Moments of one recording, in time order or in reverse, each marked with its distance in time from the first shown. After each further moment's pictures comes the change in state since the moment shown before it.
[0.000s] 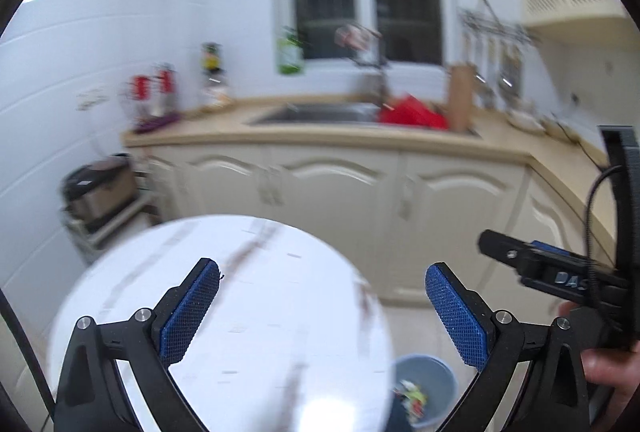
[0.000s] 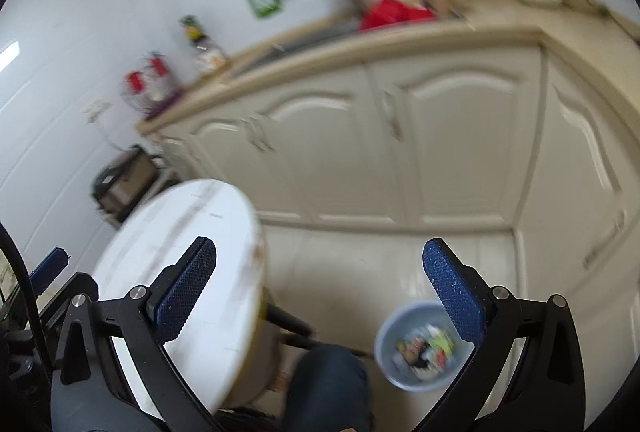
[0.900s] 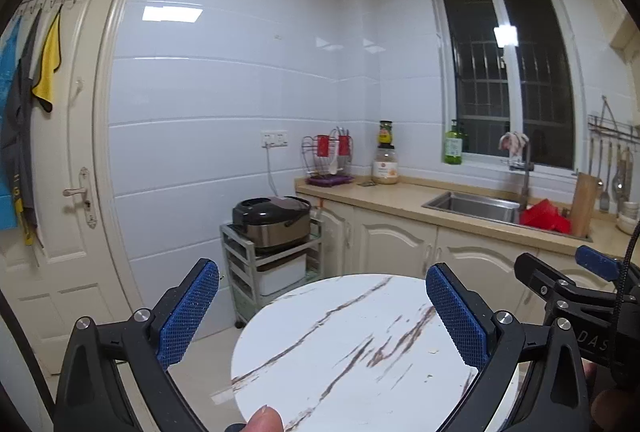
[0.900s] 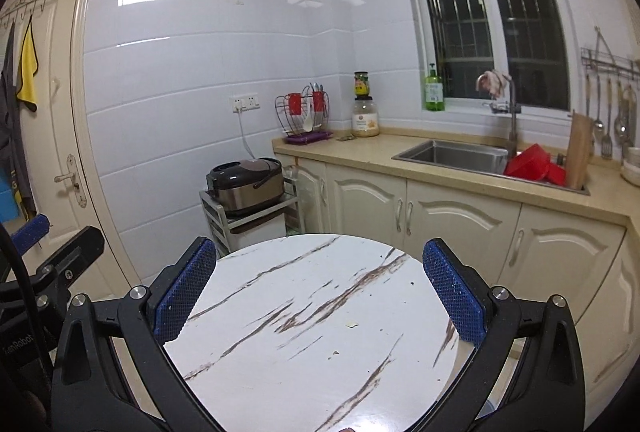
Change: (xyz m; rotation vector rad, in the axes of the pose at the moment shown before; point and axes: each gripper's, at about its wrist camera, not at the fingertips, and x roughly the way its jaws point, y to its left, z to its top) left arm -0.248 0.030 -0.102 -0.191 -0.234 0.423; right arm -0.114 0.279 -0.053 -0.450 -0.248 0.235
